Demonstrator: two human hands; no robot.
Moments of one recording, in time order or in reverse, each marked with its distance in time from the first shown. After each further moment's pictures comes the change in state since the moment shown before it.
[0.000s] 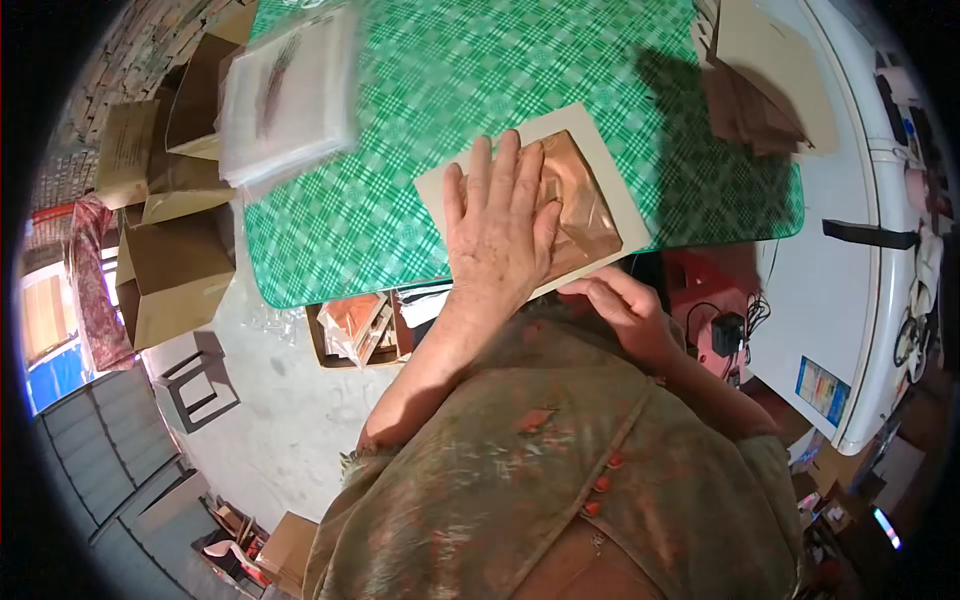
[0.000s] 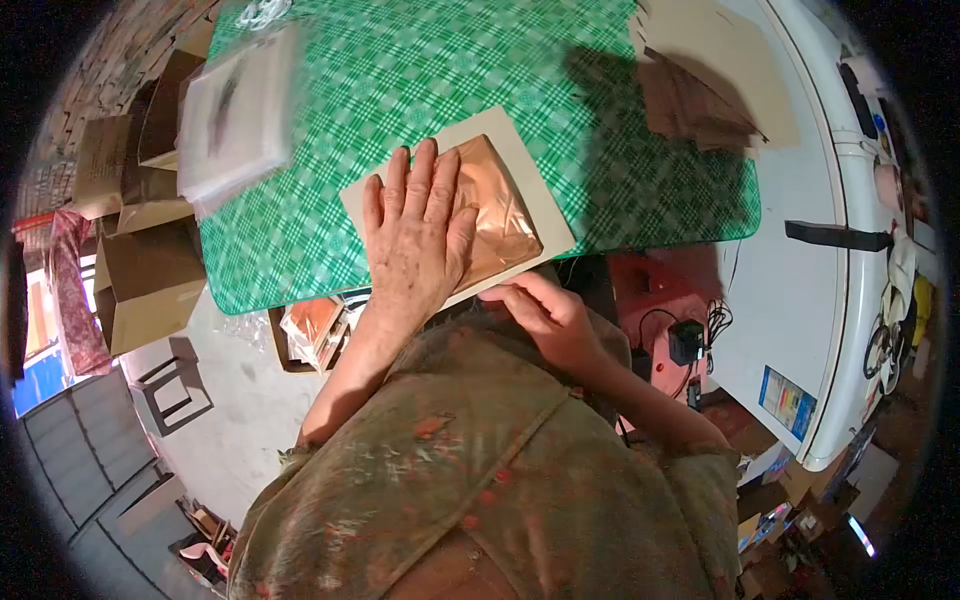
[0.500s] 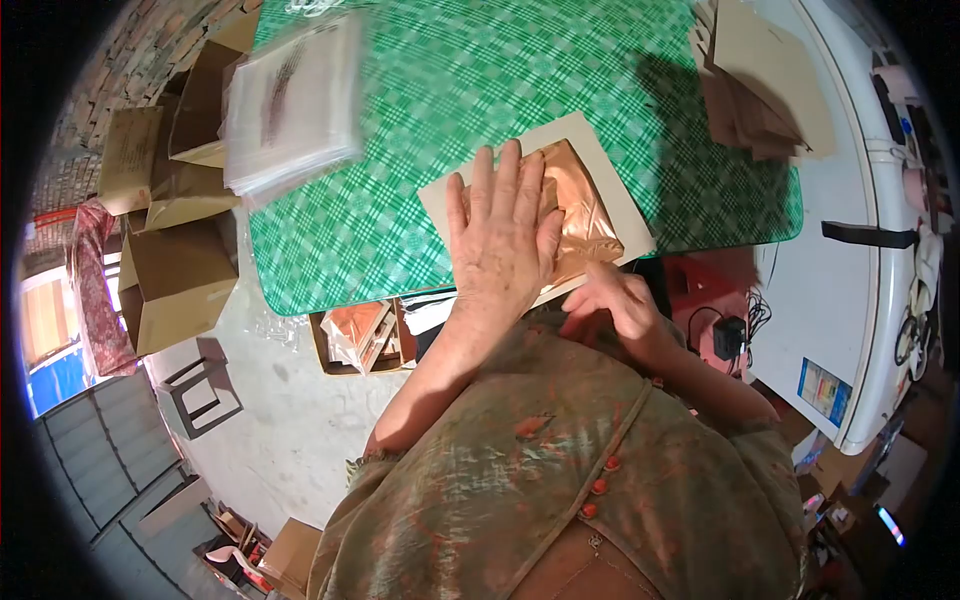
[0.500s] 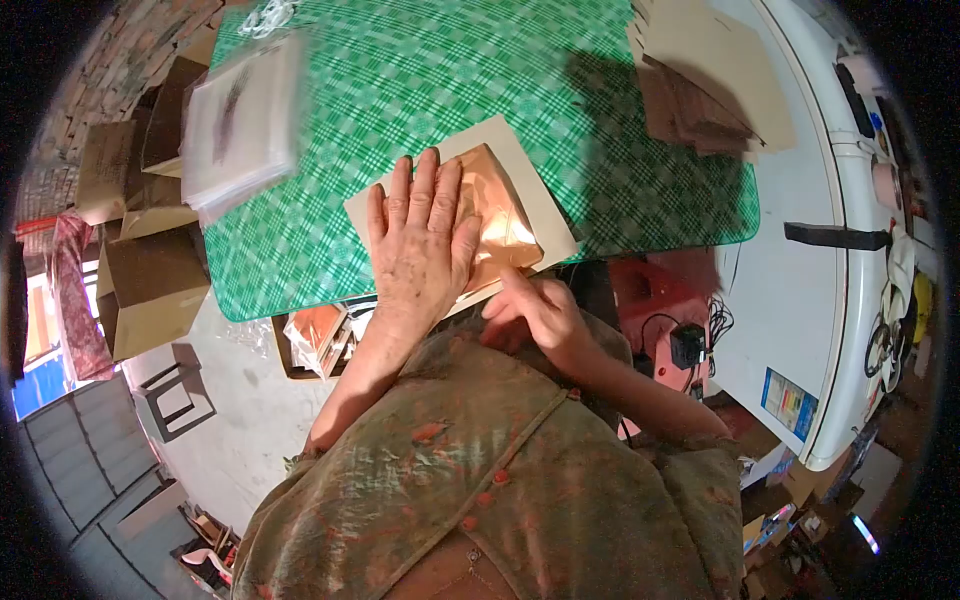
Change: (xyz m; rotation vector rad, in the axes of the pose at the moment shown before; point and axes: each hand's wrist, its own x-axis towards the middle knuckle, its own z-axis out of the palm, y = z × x) left_hand -0.001 0.001 -0.001 0.004 -0.015 -0.016; right_hand 0.018 -0.011 0.004 0.304 0.043 0.249
